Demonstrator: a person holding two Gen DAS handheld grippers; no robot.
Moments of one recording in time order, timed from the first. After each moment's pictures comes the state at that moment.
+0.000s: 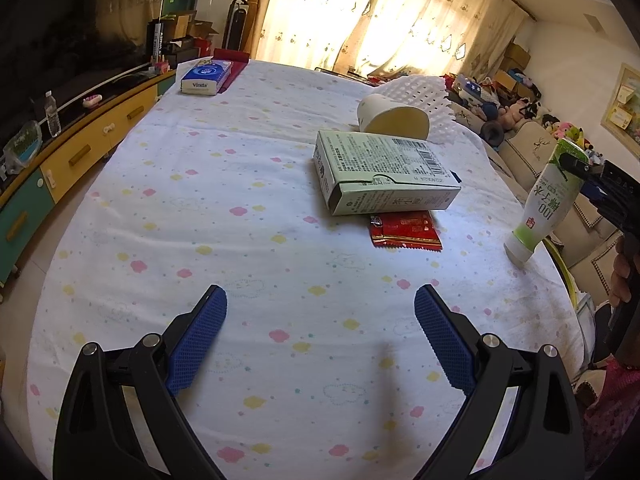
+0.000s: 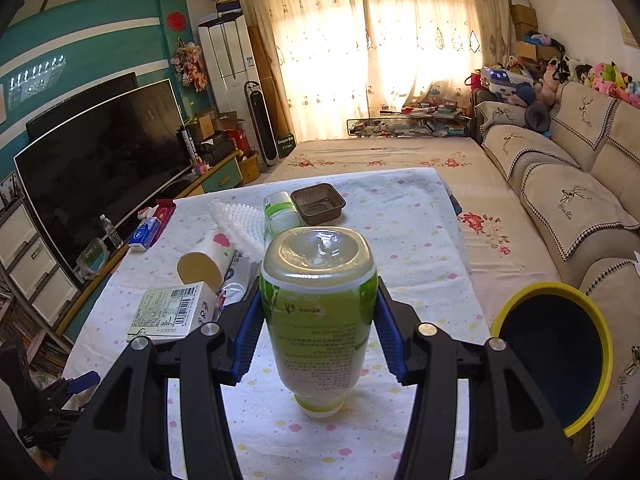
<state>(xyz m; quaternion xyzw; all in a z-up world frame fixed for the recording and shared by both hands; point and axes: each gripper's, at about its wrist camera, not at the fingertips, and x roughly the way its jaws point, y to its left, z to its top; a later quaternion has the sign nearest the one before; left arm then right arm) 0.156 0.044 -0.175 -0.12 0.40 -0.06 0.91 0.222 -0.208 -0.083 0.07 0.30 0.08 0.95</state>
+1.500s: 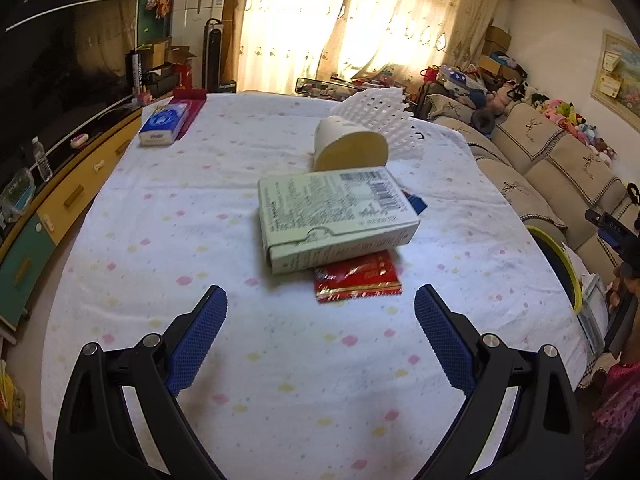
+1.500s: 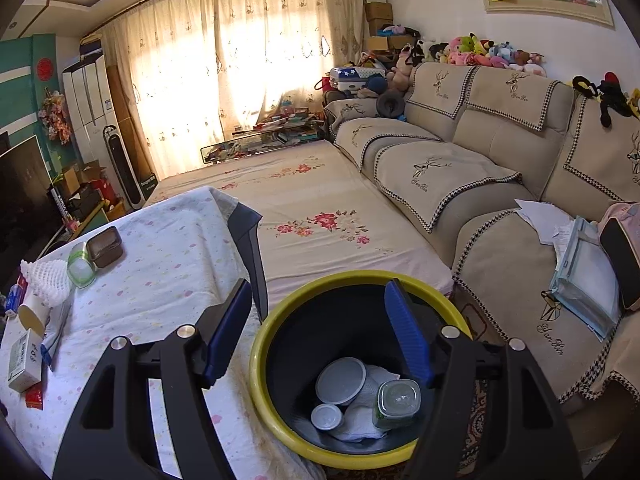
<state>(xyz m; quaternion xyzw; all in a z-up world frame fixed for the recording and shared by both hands) 0.188 -0.003 -0.140 -0.05 0.38 -0.08 0.92 0.198 -0.389 -0.123 0.12 0.28 -0.17 0.94</state>
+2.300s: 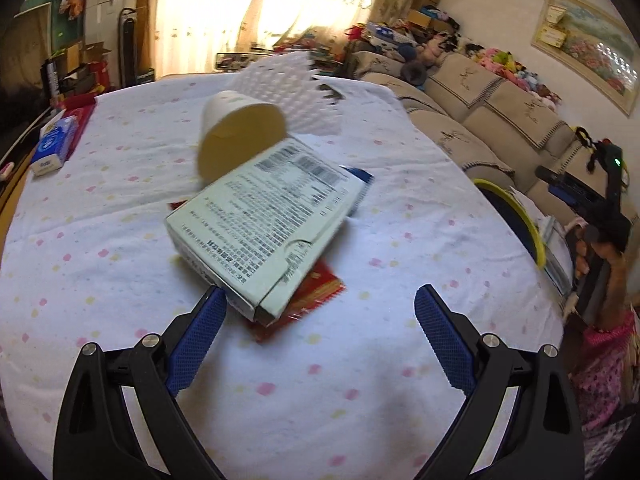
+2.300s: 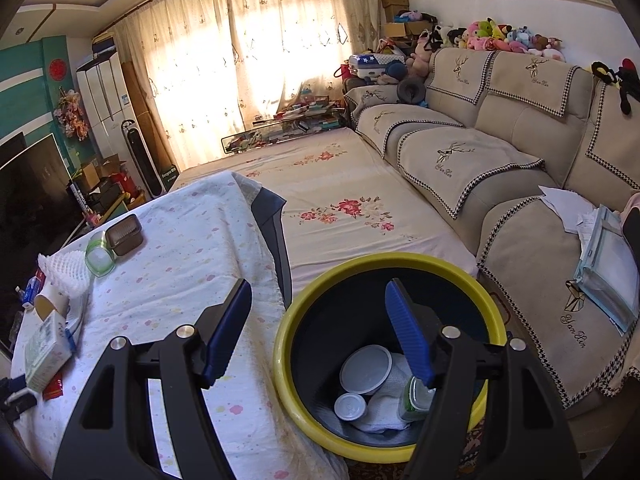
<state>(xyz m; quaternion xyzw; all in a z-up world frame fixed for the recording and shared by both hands) 0.225 -0.059 -0.152 -0.01 0.43 -0.24 0.87 0.204 -0.384 -0.132 0.14 0.29 -0.13 0.94</state>
